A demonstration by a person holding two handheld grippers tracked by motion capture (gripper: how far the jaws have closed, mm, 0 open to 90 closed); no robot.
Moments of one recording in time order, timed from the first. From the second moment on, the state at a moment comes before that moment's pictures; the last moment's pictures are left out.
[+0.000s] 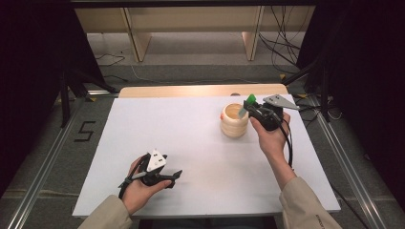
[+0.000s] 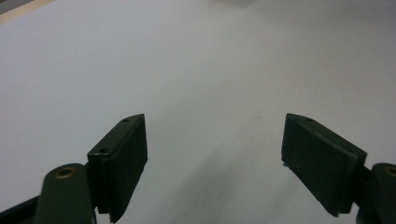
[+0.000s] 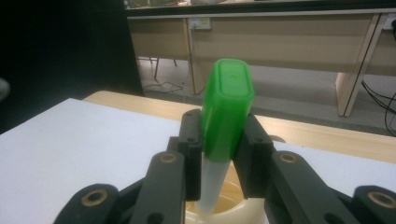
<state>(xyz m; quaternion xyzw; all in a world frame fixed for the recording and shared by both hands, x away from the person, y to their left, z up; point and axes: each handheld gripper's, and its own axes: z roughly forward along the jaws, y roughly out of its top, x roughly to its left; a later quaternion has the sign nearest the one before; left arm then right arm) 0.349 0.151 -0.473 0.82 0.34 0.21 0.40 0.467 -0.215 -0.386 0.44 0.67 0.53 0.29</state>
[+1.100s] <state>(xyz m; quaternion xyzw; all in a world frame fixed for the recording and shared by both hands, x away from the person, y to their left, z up) 0.349 0.150 -0.475 0.83 0.33 0.21 0.40 0.486 -0.202 -0.421 0.44 0.71 0.47 0.27</state>
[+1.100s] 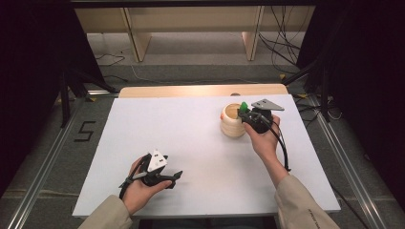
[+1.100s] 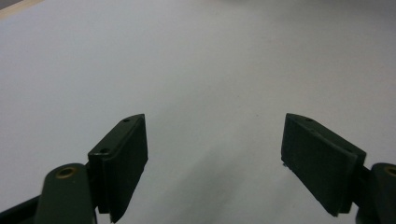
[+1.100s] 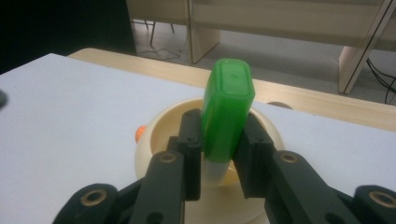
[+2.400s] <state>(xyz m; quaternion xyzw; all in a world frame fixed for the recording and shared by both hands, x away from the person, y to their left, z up) 0.348 0.149 -0.475 0.83 0.33 0.21 0.40 0.483 -0.204 -0.421 0.45 0.71 0.46 0.29</state>
